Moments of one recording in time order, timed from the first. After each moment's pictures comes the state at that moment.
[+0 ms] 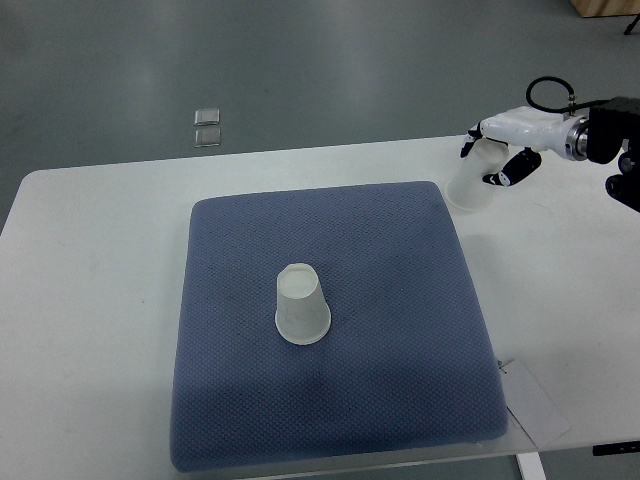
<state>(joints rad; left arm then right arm) -0.02 0.00 -0.05 -0.16 0.05 0.10 -0.05 1.16 -0.60 0.11 0.86 -1.53 0.08 0.30</state>
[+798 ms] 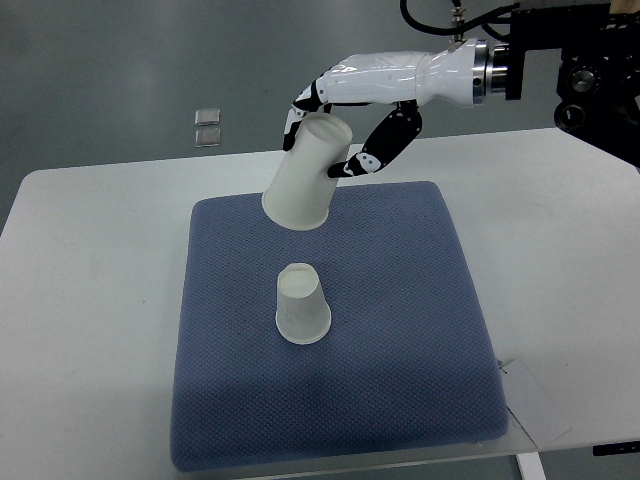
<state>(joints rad) -0.02 0.00 -0.05 -0.16 0.05 0.10 -0.05 1.32 -0.55 0.35 1.35 -1.45 0.36 0.44</state>
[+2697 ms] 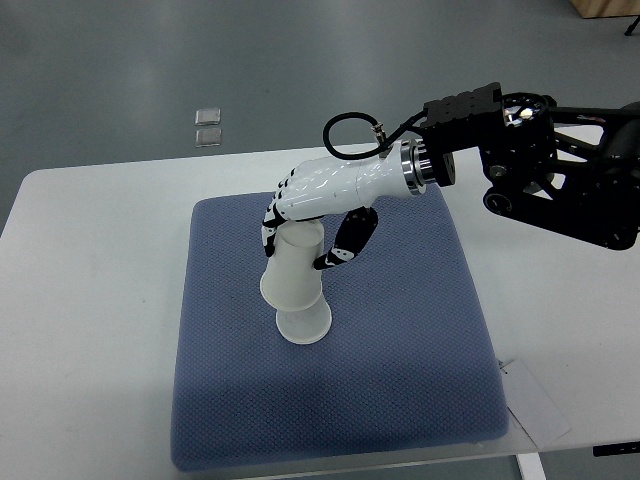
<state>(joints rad) -0.02 0.00 -0.05 -0.16 0.05 0.10 -0.05 1.28 -0.43 0.19 1.35 -1.66 0.31 0.43</state>
